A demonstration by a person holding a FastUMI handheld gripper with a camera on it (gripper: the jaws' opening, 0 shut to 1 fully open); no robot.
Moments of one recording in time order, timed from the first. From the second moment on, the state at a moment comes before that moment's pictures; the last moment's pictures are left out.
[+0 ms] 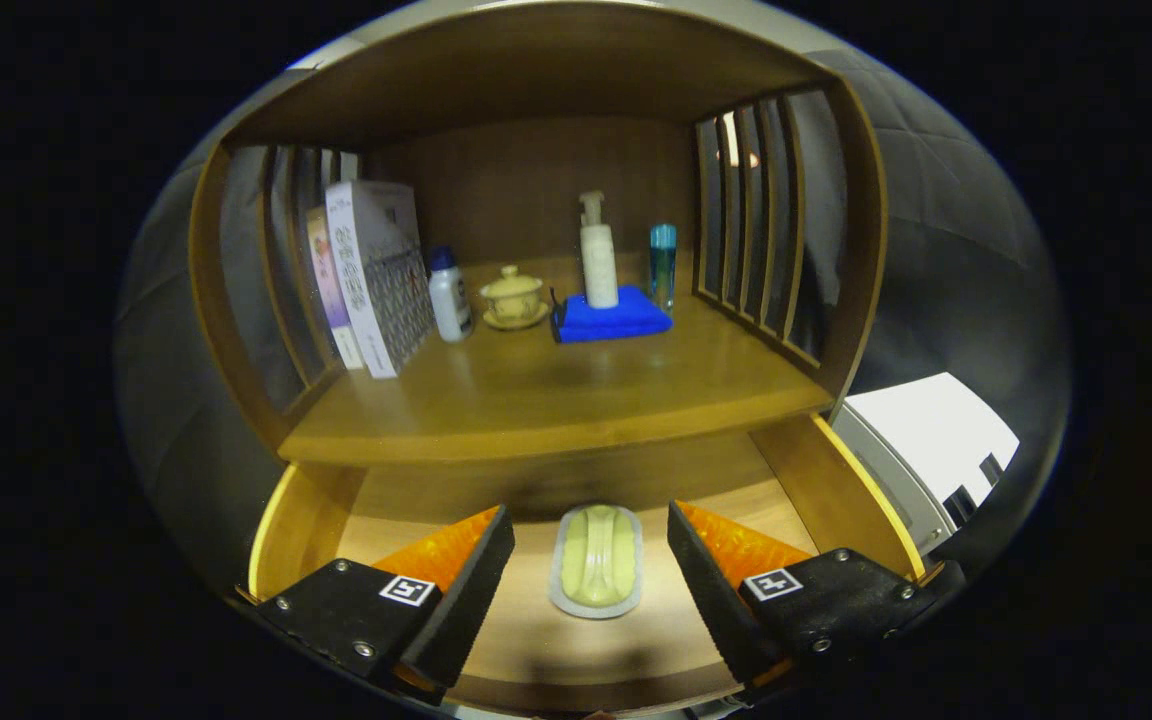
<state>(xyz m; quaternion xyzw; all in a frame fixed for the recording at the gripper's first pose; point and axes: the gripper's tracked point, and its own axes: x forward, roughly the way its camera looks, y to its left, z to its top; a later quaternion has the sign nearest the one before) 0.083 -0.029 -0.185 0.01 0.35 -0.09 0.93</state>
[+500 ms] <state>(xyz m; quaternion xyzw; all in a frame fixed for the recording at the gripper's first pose) 0.086 -0.036 -0.258 -0.05 0.46 -0.11 0.88</state>
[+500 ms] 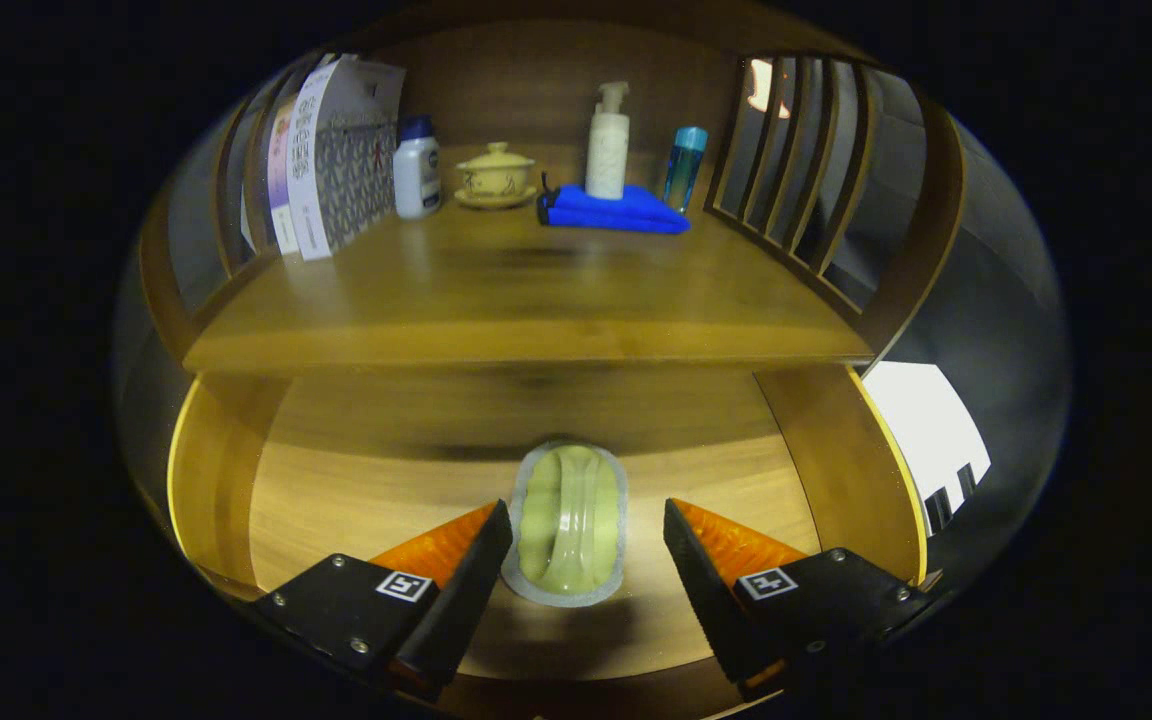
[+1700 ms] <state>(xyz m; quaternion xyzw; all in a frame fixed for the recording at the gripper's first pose) 0.042 -0.022 -0.250 -0.09 0.45 -0.08 0.89</state>
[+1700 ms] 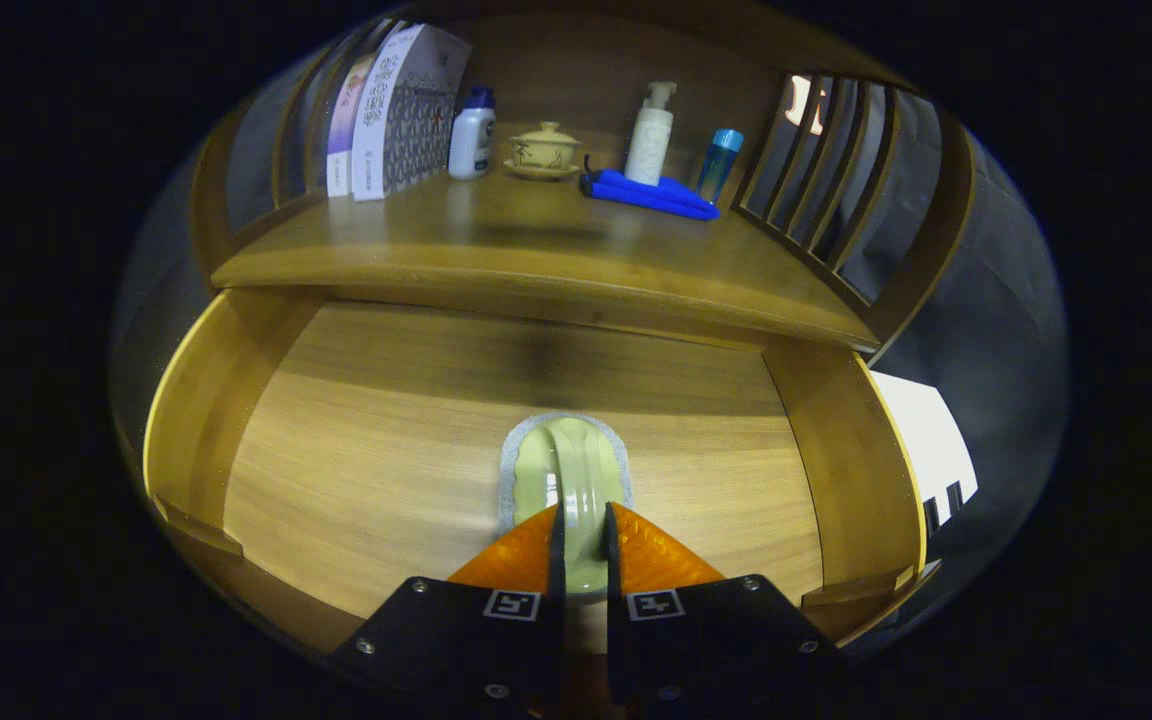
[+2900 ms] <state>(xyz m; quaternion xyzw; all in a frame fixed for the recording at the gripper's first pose) 0.195 -0.044 -0.129 -0.07 0.28 -0.06 0.95</state>
